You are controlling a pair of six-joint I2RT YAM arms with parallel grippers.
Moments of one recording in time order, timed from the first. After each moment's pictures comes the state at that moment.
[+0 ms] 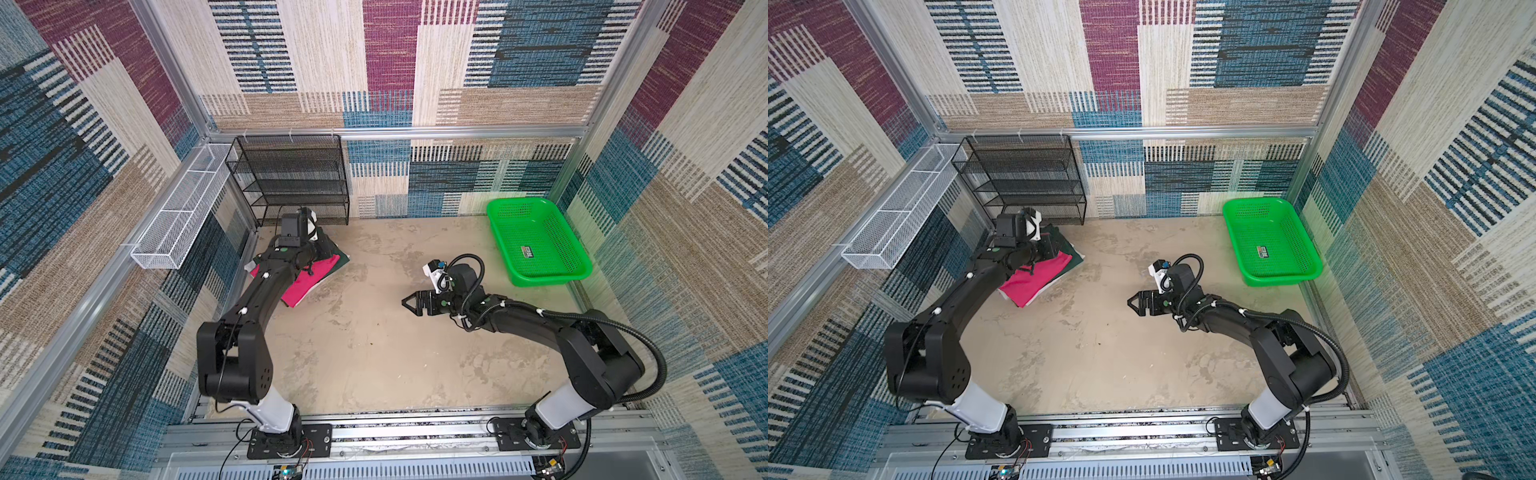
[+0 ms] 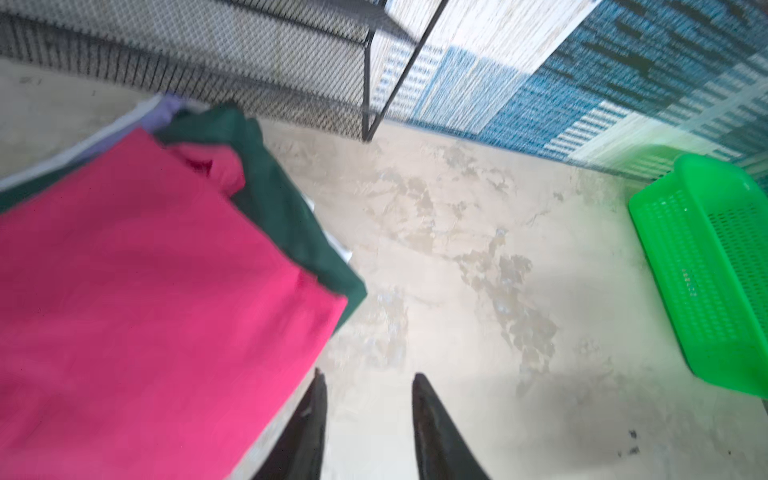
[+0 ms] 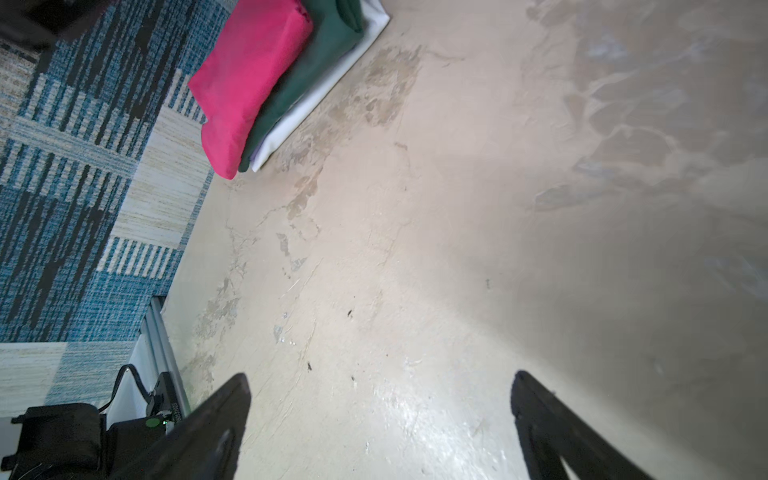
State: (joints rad) left arm -0.08 1.55 1.24 -0.40 0.14 -0.29; right arm 0.54 1.55 0.81 0.10 -0.42 0.47
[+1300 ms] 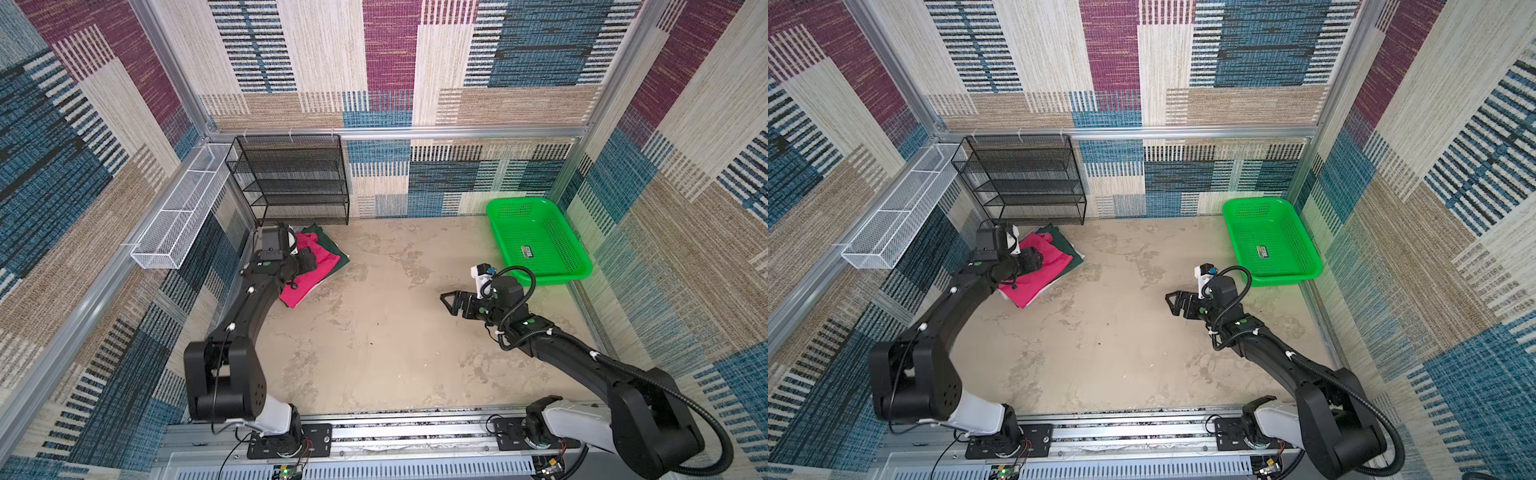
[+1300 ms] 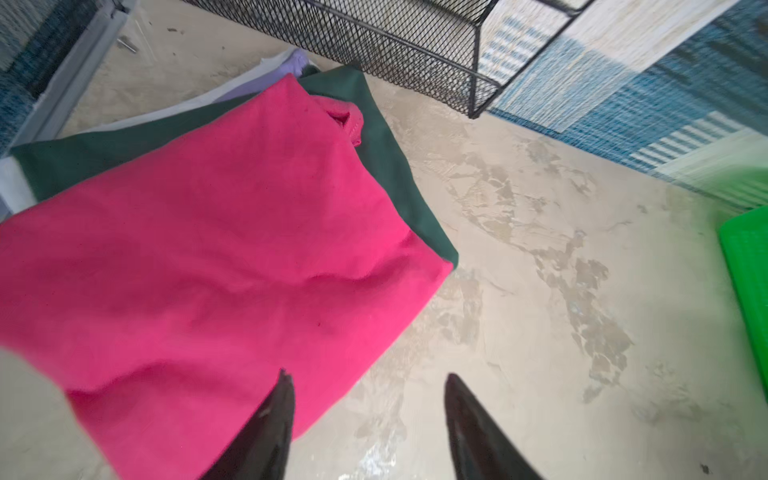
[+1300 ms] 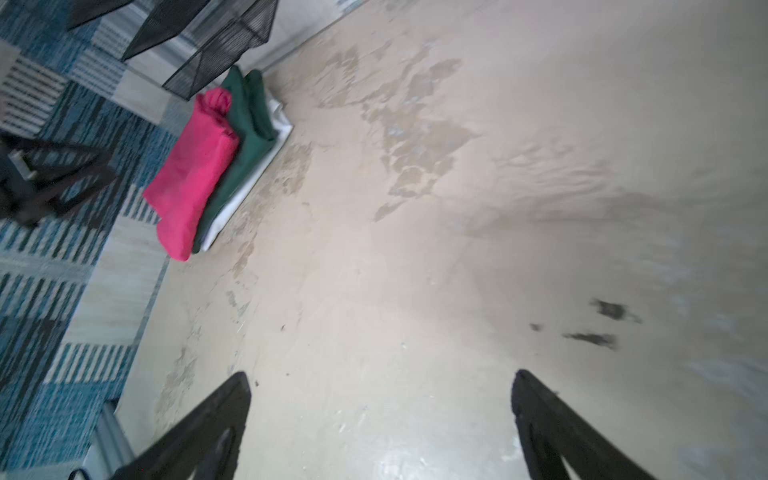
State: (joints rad) left arm 0.03 1.39 1.05 -0.39 0.11 -0.30; right arm 0.34 1.16 0.55 0.06 -0.28 0.53
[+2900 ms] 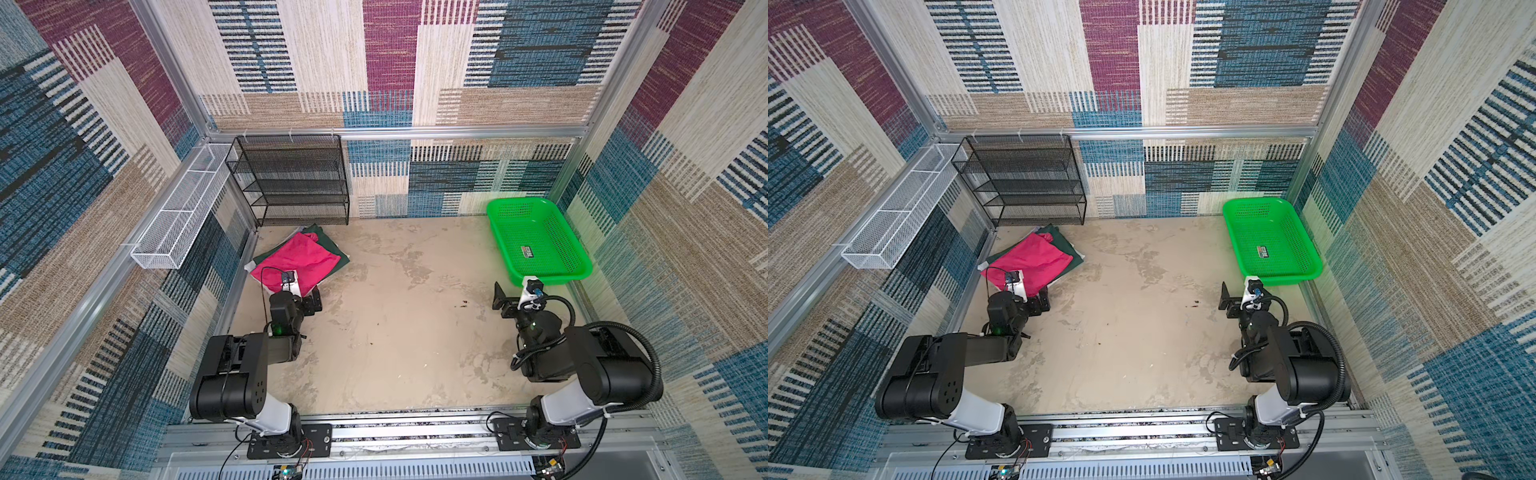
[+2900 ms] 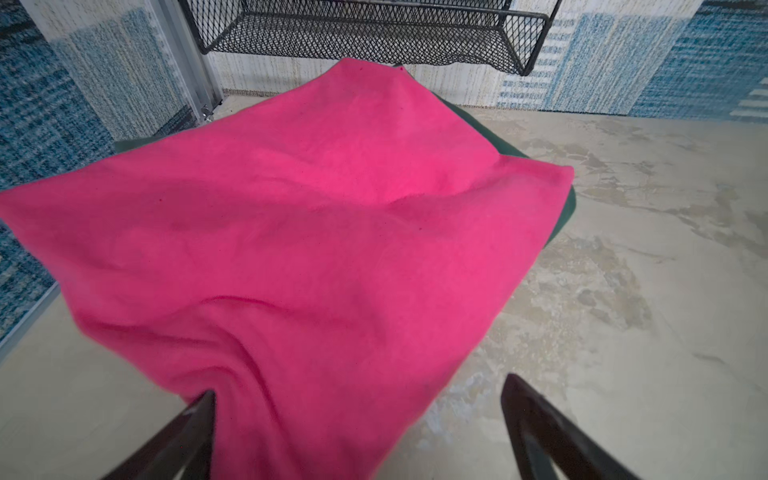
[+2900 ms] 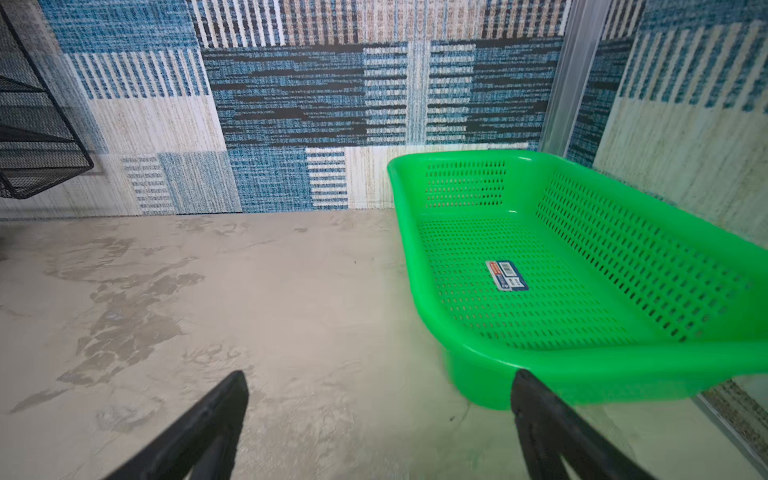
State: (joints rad) left arm 0.04 1.53 0.40 0.76 -0.01 -0.03; right arm -0.03 1.55 0.13 1.40 -0.04 0.03
